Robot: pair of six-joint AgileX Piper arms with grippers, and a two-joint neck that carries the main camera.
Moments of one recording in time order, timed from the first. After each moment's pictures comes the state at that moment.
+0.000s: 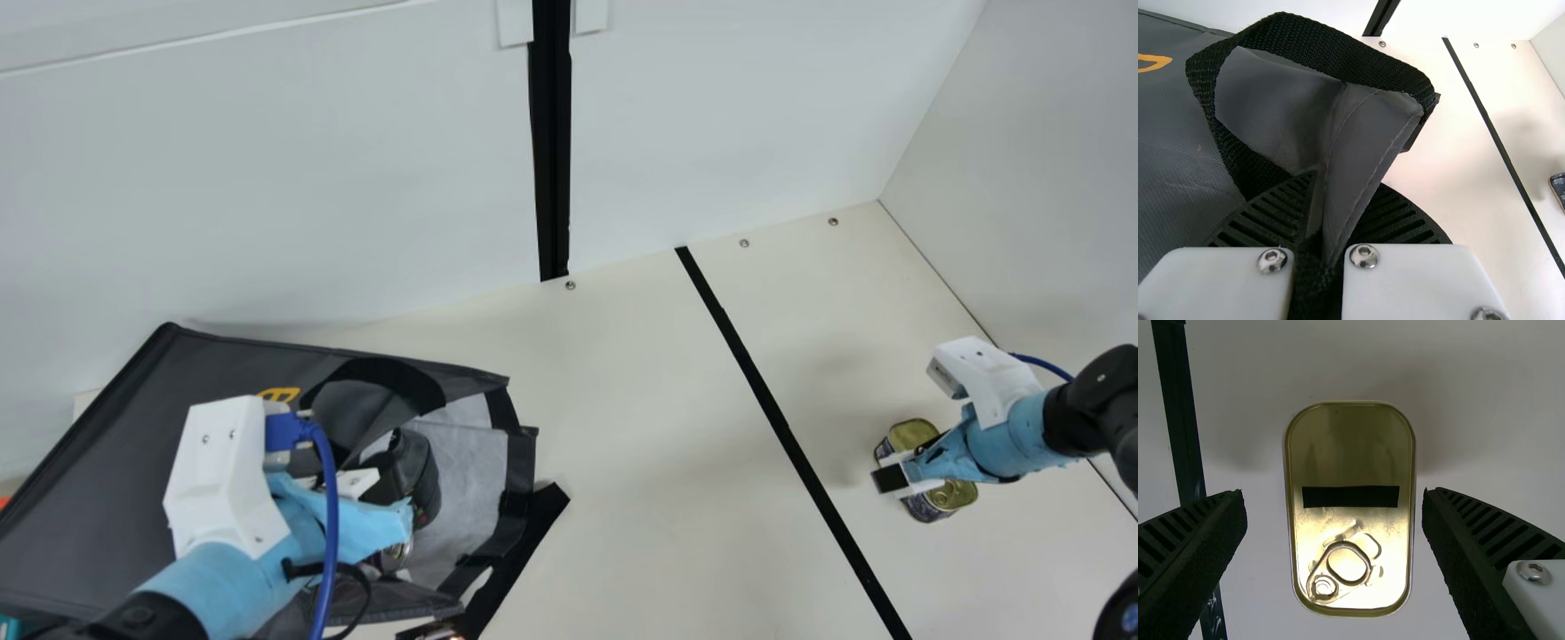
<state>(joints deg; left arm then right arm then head) -39.0 80.8 -65.2 -1.5 30.0 -26.1 -48.2 96.9 -62.5 14.3 52.5 -55.0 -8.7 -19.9</state>
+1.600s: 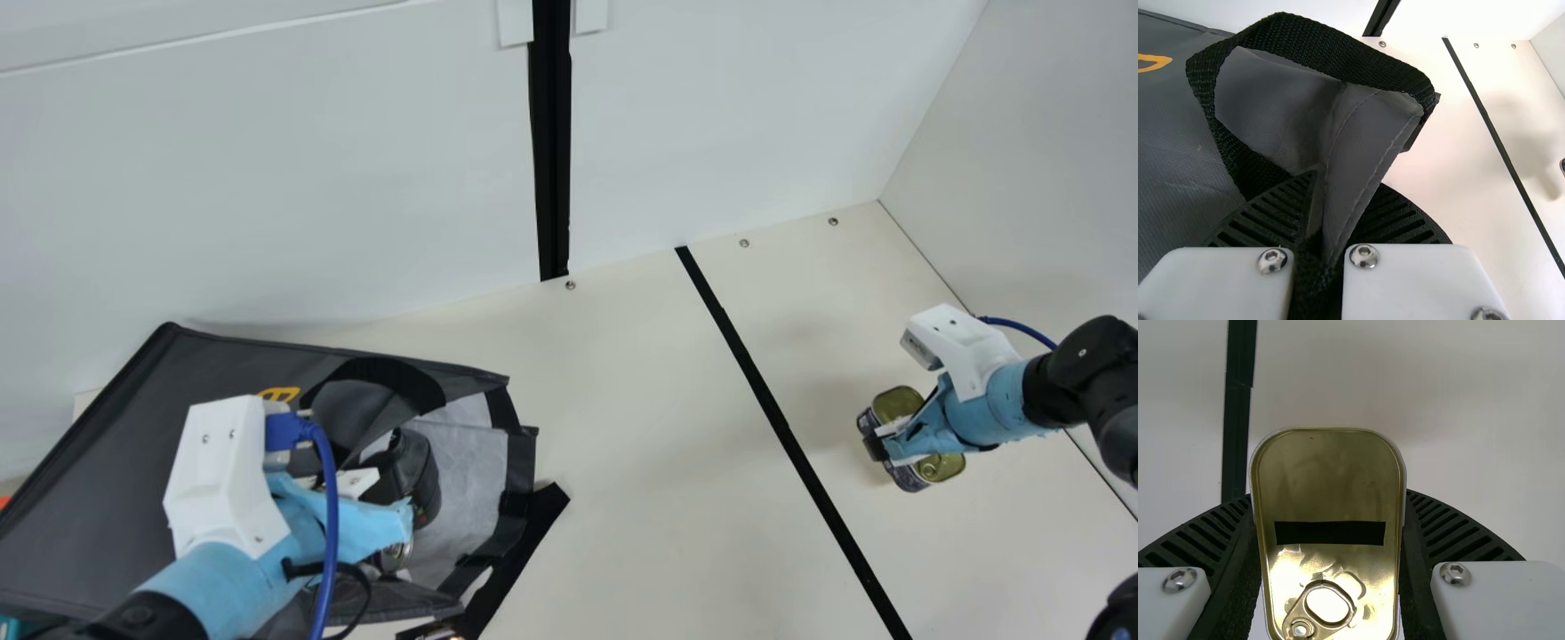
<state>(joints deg) -39.0 80.8 -65.2 -1.5 30.0 -26.1 -43.1 93.4 -64.9 16.8 53.8 -57.6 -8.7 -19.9</state>
